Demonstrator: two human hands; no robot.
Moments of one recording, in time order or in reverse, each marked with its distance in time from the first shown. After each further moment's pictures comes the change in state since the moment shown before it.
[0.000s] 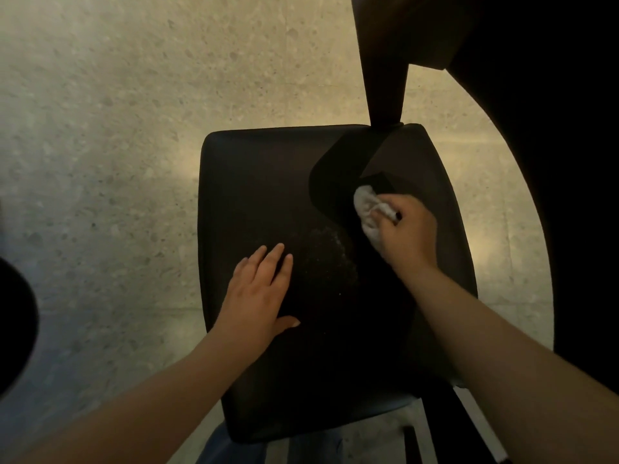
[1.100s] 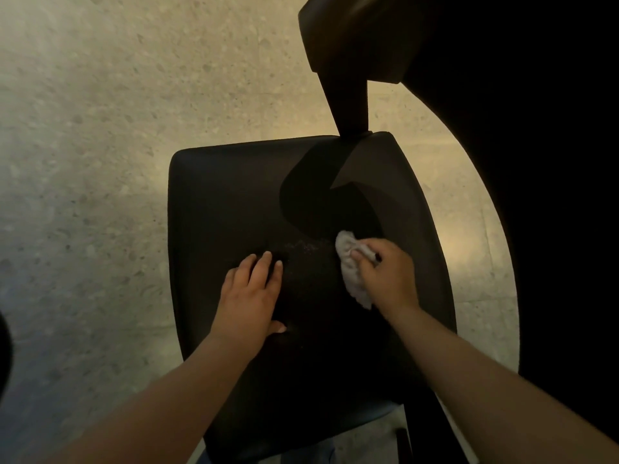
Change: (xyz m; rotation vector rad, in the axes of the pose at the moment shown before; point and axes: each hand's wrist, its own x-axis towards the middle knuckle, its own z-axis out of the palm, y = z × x) left_hand 0.034 0.022 -0.007 0.080 -0.148 -0.030; right_hand -0.032 0.040 -0.007 0.015 -0.081 0.078
